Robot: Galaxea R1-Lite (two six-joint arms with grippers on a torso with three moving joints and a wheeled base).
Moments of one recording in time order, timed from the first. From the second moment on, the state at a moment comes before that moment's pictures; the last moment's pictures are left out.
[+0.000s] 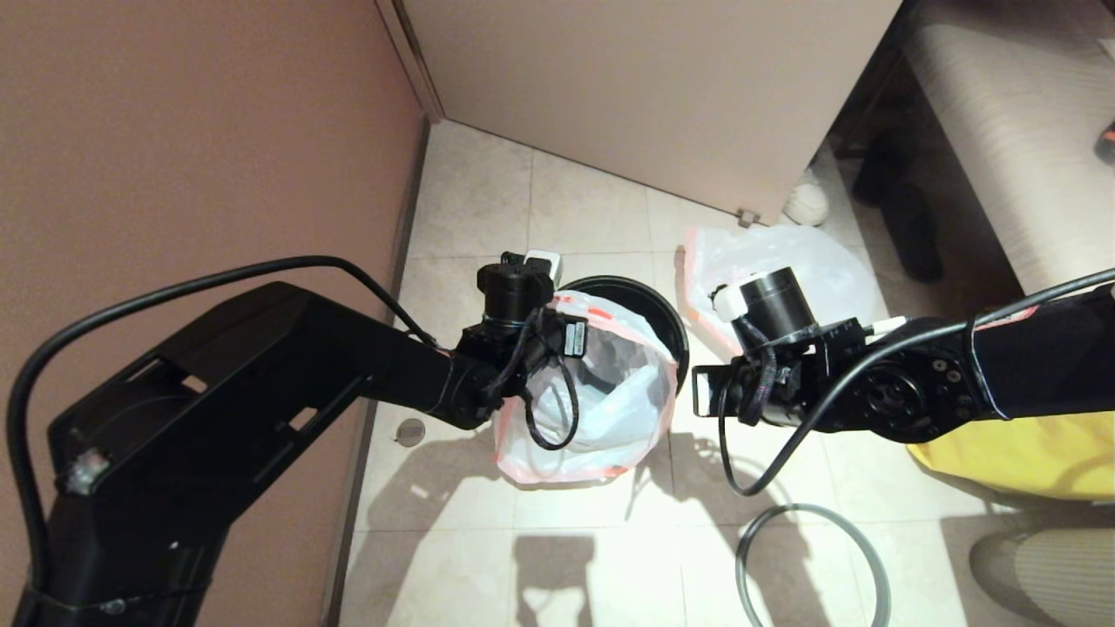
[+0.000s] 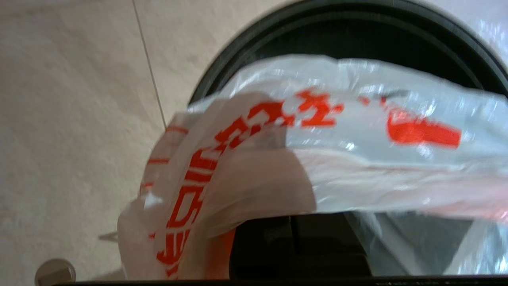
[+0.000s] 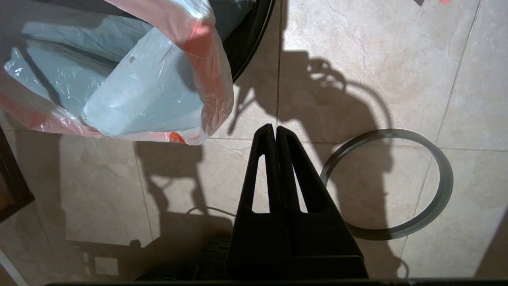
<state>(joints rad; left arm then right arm) -0.53 2.29 -1.48 -0.59 0.24 0.03 0.59 1.97 -1.31 0.01 -0.36 0.38</state>
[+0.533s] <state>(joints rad) -0.59 2.17 -1.27 -0.43 0.27 -0.13 0.59 1.94 -1.26 0.01 -0.36 0.38</state>
